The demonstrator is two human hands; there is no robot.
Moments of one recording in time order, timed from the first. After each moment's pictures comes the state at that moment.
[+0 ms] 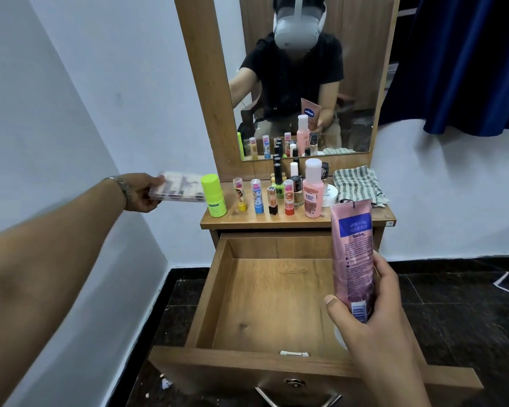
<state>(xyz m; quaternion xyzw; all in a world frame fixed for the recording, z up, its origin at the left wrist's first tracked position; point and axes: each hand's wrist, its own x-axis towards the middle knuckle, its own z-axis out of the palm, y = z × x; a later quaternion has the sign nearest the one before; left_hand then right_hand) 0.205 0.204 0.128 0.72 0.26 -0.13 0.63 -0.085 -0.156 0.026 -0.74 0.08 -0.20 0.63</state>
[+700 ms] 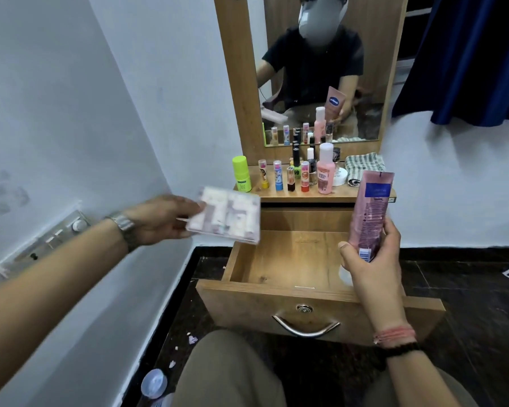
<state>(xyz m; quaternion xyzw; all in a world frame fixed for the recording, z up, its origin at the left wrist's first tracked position) -0.026 0.160 0.147 0.77 0.08 -0.15 0.61 -0.101 -0.155 0.037 -0.73 0.10 -0.22 0.64</state>
